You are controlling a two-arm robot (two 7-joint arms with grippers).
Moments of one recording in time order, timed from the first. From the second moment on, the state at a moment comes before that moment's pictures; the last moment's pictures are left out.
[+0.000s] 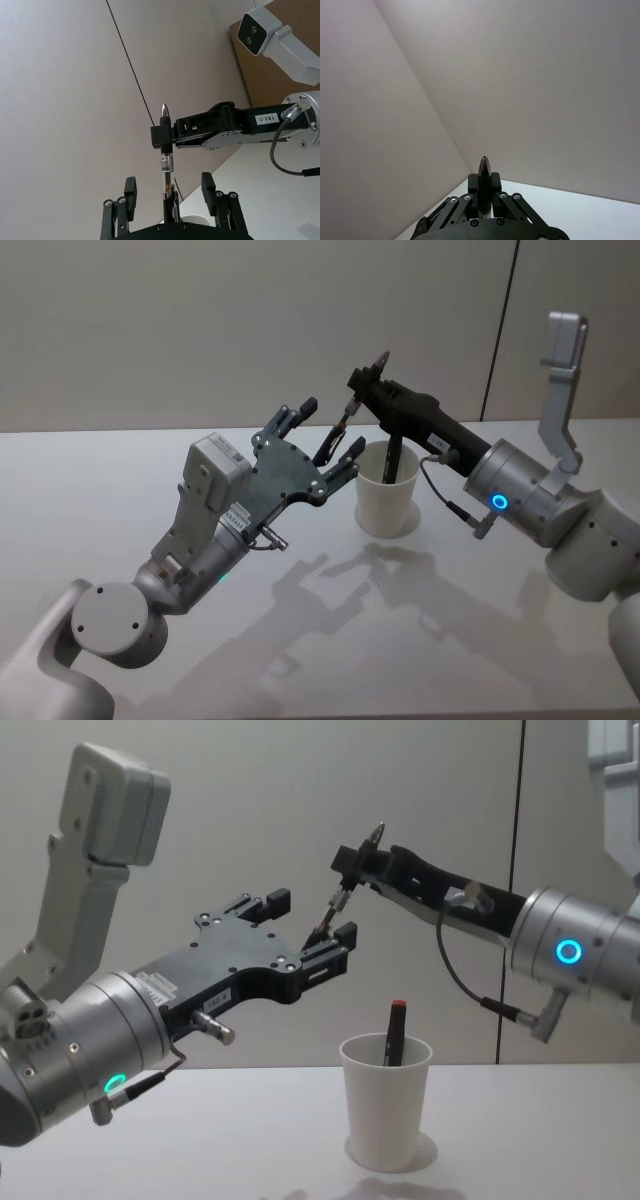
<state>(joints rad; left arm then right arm) -0.36 0.29 0.37 -1.29 -0.18 -0.44 -0.39 0.50 0.05 -0.25 -1.20 0.66 0.15 0.67</state>
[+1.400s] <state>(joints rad) -0.36 0.29 0.37 -1.29 -0.18 -0.44 -0.39 0.46 0.08 -0.26 -1.20 0.36 -0.23 0.43</state>
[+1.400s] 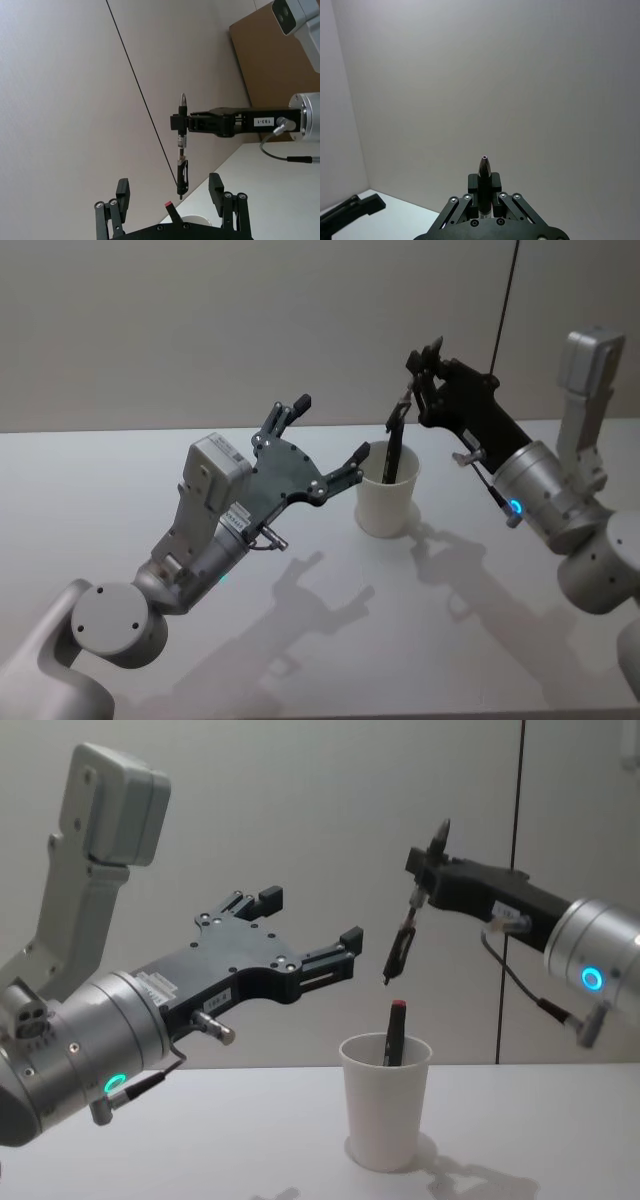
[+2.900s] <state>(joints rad) -0.36 0.29 0.37 -1.29 -0.18 -0.44 -0.39 0.58 0.01 -0.30 -0.85 0.17 -0.44 0.34</state>
